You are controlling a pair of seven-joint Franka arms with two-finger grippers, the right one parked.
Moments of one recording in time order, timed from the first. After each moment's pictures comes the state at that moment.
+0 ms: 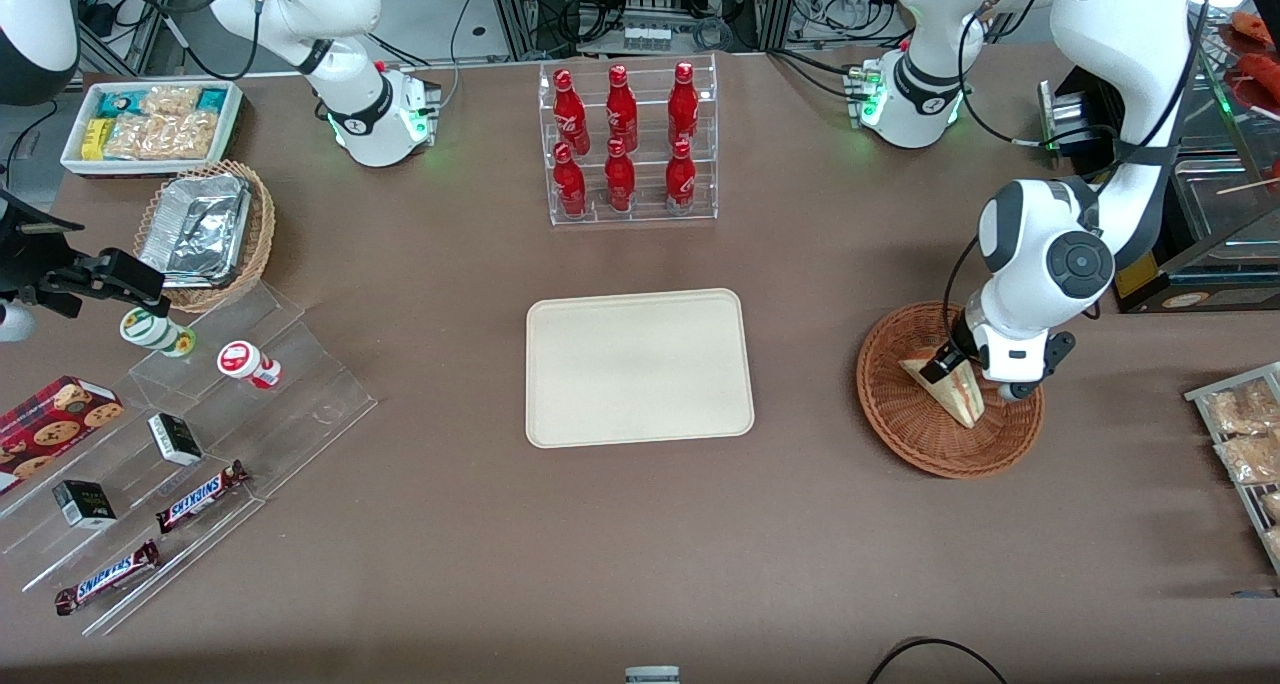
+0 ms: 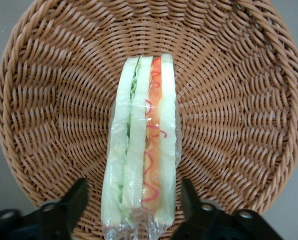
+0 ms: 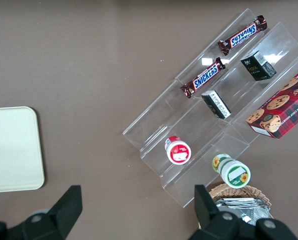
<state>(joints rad) -0.04 0.23 -0.08 -2.24 0.00 2.43 -0.84</state>
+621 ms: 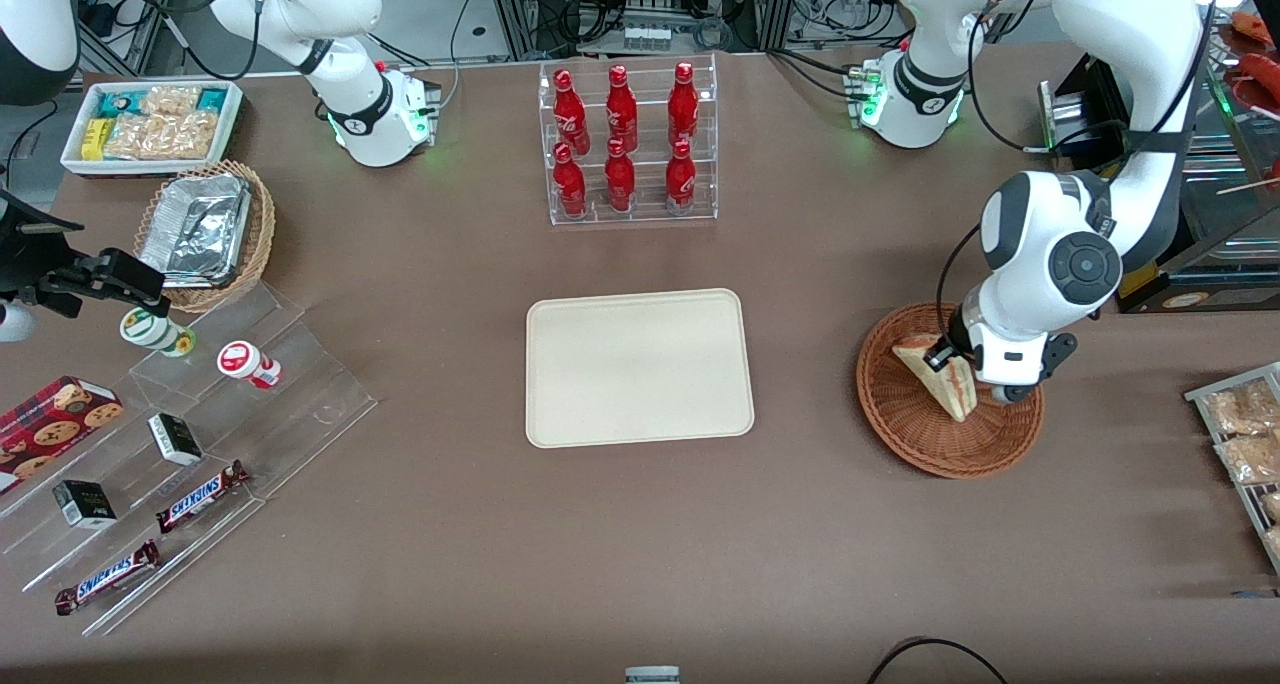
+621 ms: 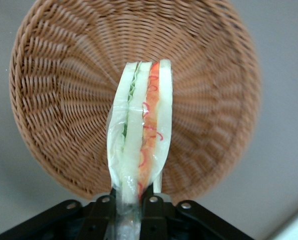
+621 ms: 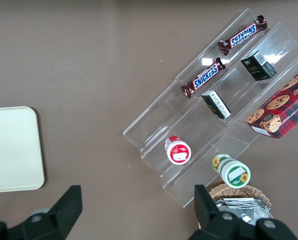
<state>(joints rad) -0.07 0.20 -0.13 -2.06 0.01 2.15 -0.83</state>
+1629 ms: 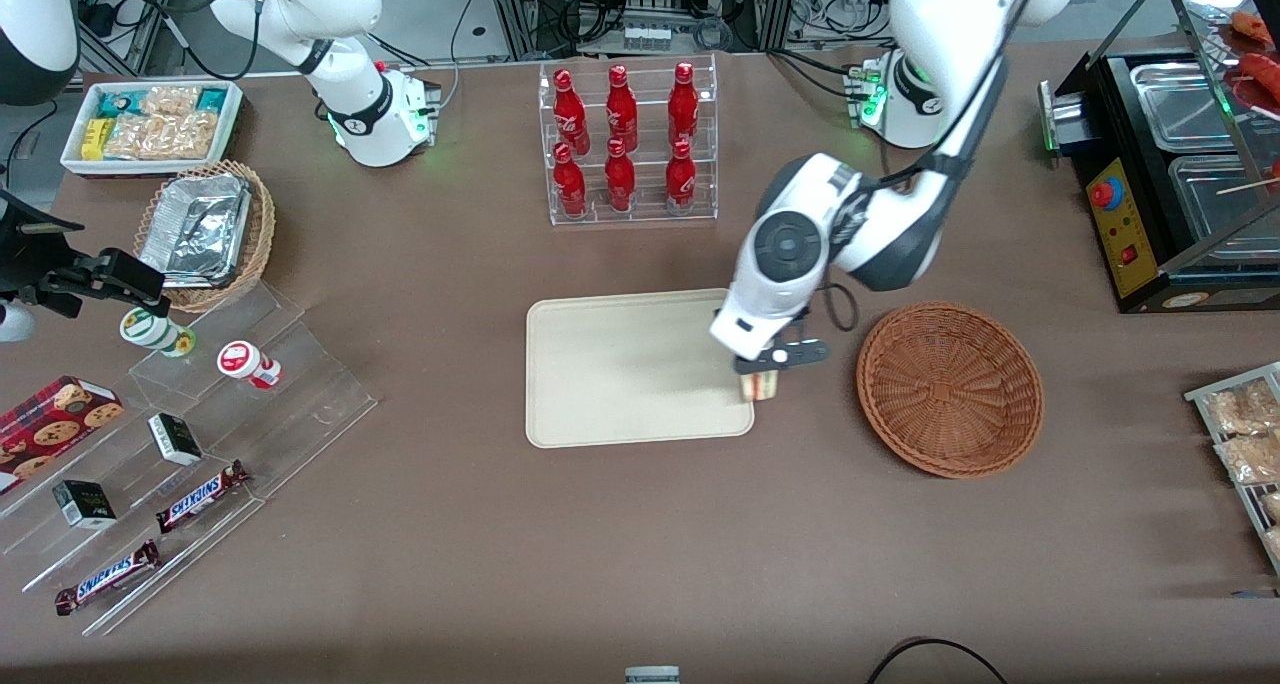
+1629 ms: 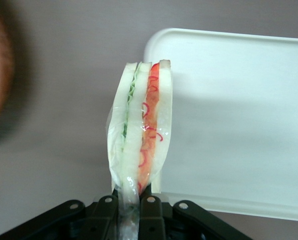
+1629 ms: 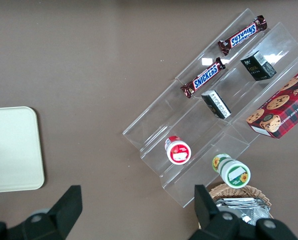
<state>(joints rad) -0.52 0.47 -0.15 -1.71 0.01 2.03 -0.81</state>
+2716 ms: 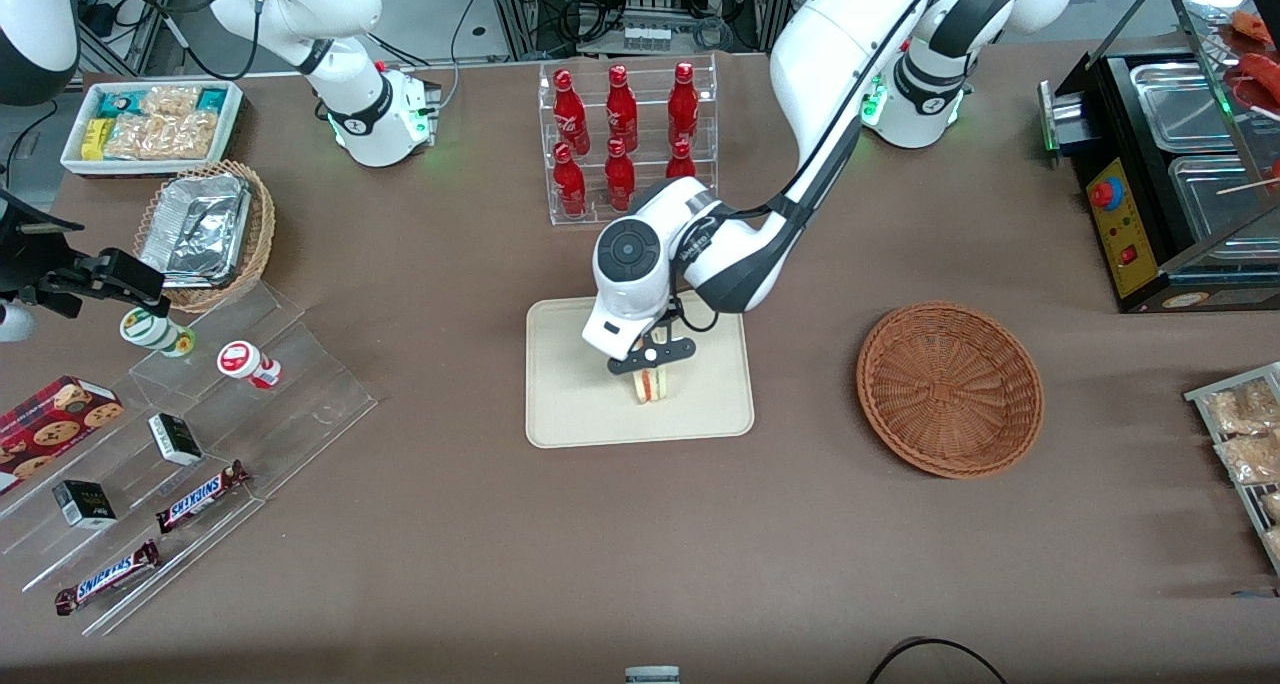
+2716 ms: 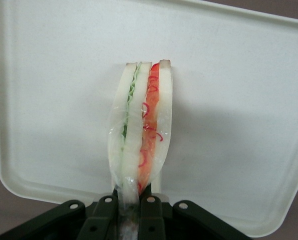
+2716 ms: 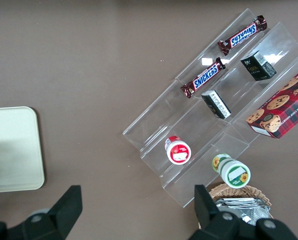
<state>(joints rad) -0.71 0.77 -0.15 -1.35 0.01 2.03 -1.07</state>
